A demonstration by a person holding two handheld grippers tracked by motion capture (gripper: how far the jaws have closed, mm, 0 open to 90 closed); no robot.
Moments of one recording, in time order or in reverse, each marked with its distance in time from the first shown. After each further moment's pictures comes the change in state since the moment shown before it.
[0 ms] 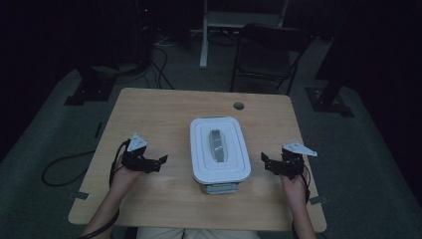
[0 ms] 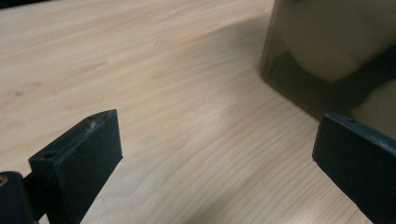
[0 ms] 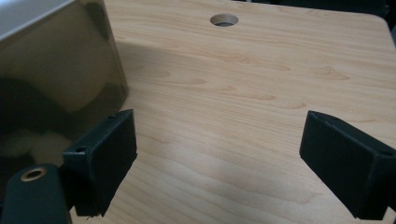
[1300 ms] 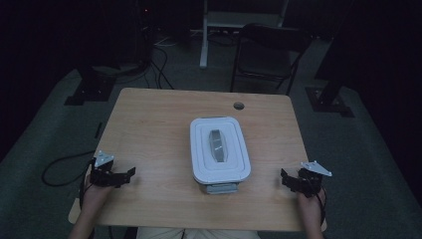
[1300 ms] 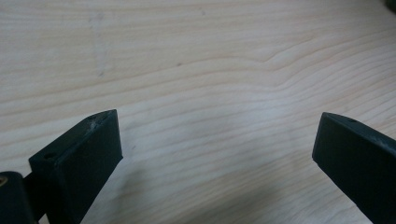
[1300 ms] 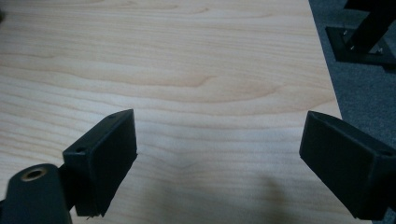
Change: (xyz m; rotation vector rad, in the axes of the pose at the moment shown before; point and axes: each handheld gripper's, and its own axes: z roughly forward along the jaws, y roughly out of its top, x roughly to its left) left arm 0.057 -0.081 -0.043 0.075 0.183 -0.180; right arm -0.043 -0.067 -0.019 0.100 -0.220 0.076
